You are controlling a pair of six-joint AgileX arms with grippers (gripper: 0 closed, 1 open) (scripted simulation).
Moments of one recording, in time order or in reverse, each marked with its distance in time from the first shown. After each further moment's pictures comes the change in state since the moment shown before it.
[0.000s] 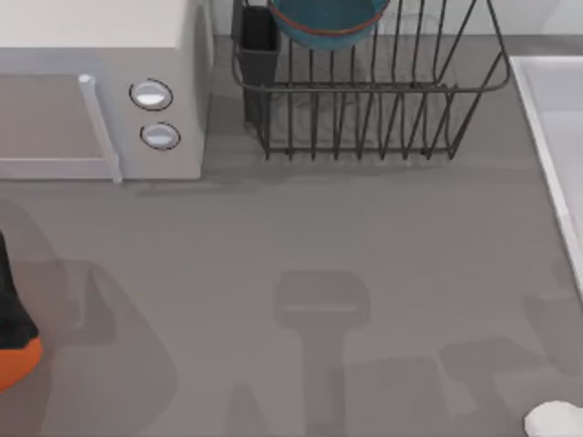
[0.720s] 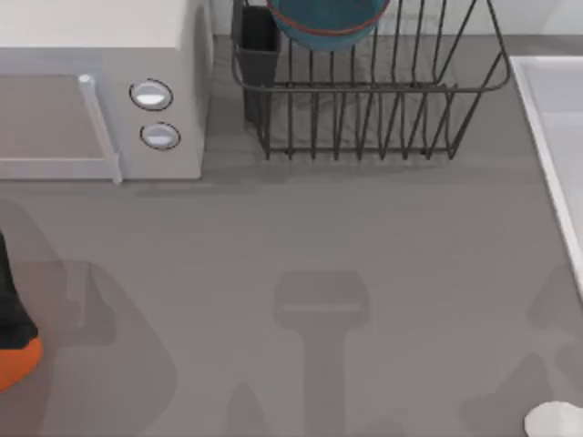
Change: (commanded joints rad) left arm 0.000 0.000 0.000 0.000 0.000 0.000; right arm -0.002 -0.668 -0.412 0.527 -0.006 0.941
